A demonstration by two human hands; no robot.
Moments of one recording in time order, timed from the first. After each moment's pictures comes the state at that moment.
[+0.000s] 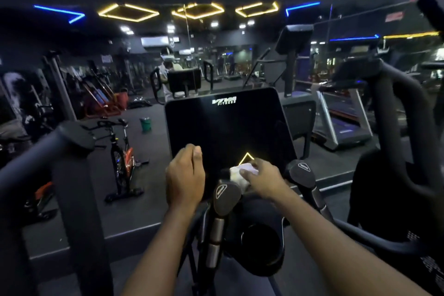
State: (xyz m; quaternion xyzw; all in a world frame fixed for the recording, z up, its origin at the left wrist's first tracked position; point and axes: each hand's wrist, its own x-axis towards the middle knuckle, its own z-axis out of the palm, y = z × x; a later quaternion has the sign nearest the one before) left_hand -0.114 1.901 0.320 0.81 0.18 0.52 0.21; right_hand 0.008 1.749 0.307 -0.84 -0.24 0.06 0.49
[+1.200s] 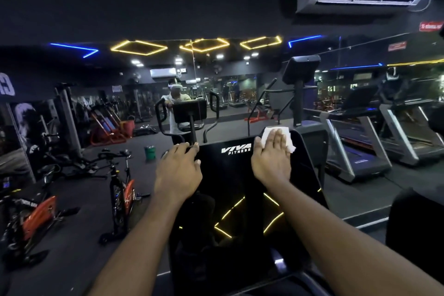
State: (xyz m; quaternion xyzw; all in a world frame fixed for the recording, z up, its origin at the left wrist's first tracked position) left_hand 0.014 2.044 0.410 0.92 0.20 0.34 -0.03; right_hand 0.173 1.876 0.394 -0.90 -0.21 -0.16 0.36
